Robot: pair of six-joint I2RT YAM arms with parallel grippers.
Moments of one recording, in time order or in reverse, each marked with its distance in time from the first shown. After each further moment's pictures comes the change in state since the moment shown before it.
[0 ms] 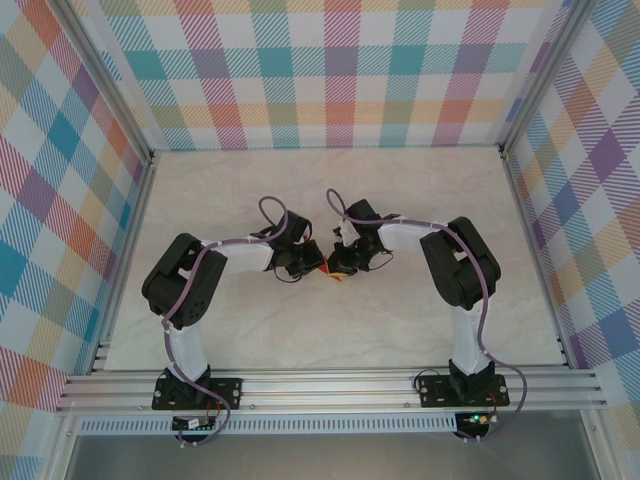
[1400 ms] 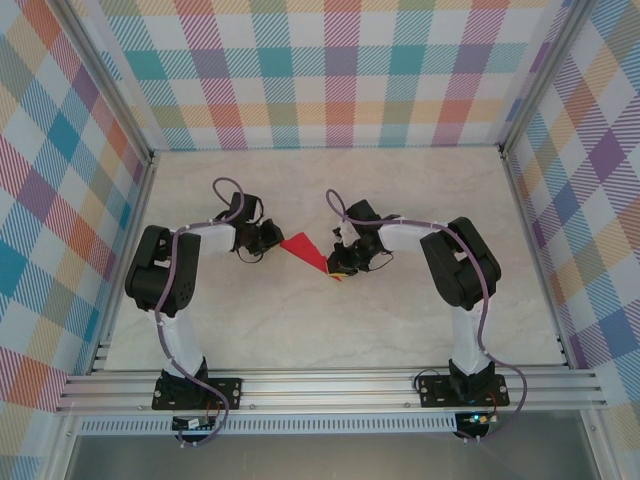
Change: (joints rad) left arm 0.338 0.016 0.024 -0.002 0.040 0.258; right arm 0.000 -0.005 -0.009 0.003 0.002 -0.010
